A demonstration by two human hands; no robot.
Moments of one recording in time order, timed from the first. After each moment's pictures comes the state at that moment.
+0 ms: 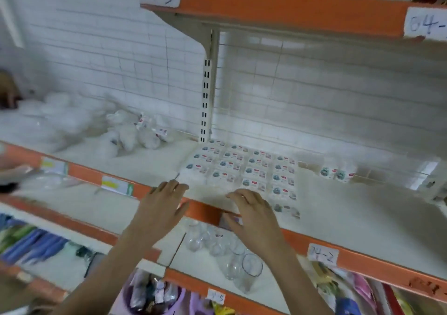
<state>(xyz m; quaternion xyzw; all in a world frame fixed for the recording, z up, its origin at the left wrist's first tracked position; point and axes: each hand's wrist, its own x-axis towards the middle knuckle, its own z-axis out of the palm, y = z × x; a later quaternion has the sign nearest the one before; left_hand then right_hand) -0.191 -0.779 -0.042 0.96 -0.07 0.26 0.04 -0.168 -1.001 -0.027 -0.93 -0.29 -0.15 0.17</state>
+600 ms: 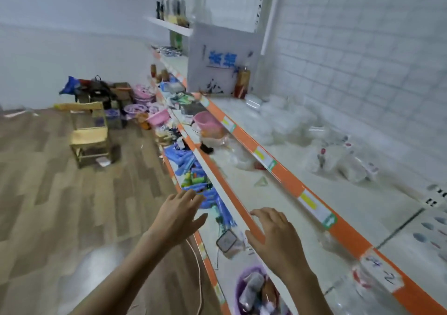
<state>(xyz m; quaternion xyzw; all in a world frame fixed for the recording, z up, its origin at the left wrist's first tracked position) -0.404 -0.524 -0.103 0.94 0.30 0.19 -0.02 -0.239 -0.692 -0.076 -0.81 -0.56 0.01 0.16</state>
